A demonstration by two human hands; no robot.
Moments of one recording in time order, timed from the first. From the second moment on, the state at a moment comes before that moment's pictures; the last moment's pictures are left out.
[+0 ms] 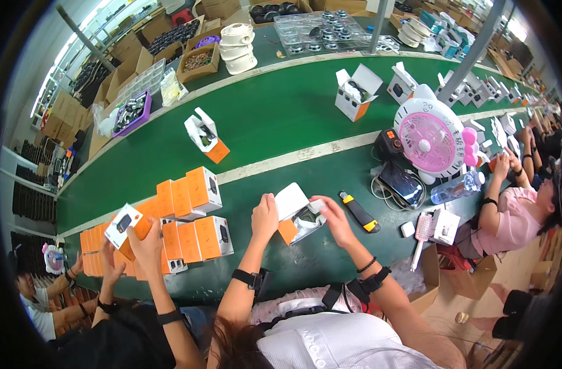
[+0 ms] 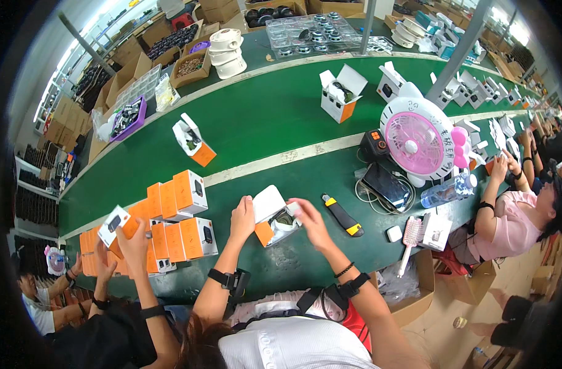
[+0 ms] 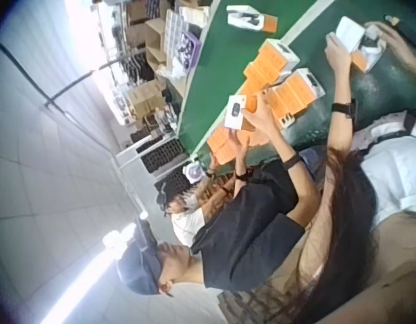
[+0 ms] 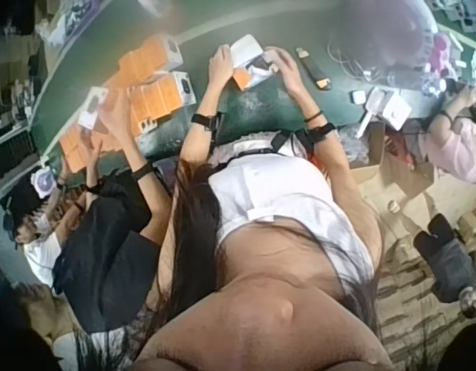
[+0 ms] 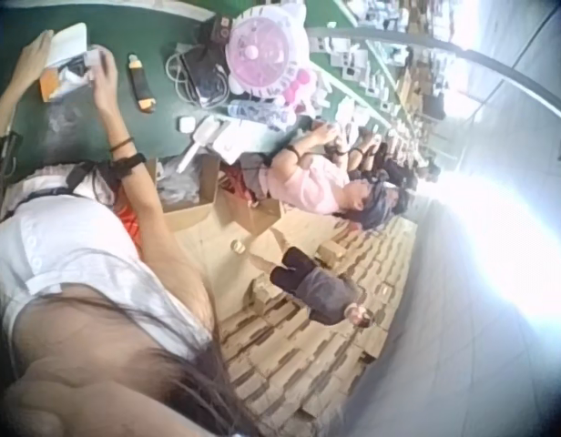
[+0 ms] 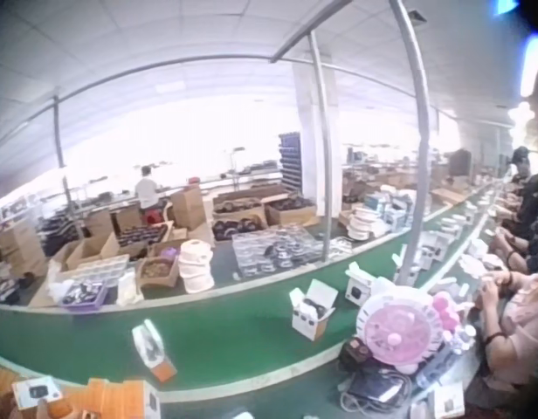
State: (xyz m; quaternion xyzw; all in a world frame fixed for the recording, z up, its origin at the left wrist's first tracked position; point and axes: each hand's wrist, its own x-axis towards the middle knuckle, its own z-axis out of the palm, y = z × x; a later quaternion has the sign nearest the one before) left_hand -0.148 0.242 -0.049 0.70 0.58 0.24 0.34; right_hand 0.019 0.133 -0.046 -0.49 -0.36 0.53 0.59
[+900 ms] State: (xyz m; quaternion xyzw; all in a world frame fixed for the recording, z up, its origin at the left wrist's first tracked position) left_hand -0.164 0.168 -0.082 0.26 0.51 0.31 0.76; right_hand 0.072 0.131 -0.079 -0.41 -0.23 0.70 0.53
